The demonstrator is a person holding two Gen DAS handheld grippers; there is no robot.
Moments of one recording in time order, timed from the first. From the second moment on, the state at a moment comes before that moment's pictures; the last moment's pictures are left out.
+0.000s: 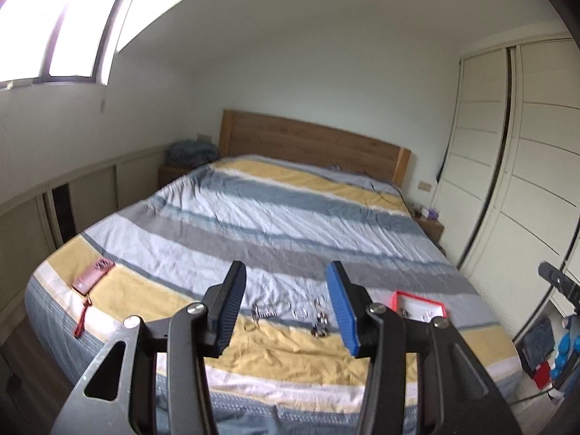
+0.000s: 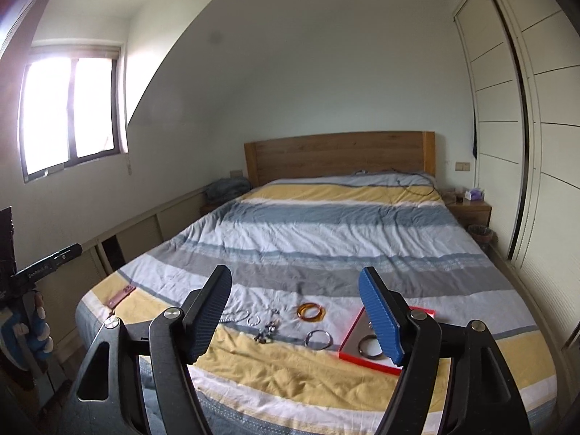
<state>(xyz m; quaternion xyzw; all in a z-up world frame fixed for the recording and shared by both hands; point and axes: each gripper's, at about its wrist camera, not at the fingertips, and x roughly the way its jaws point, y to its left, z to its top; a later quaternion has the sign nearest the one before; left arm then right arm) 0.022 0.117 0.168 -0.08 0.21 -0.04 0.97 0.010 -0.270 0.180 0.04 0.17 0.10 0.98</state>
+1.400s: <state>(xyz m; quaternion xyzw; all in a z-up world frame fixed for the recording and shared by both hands) 0.246 0.071 -0.085 -0.13 0.50 -0.08 0.85 0.225 -0.238 -0.068 0.09 0.44 0.14 0.88</state>
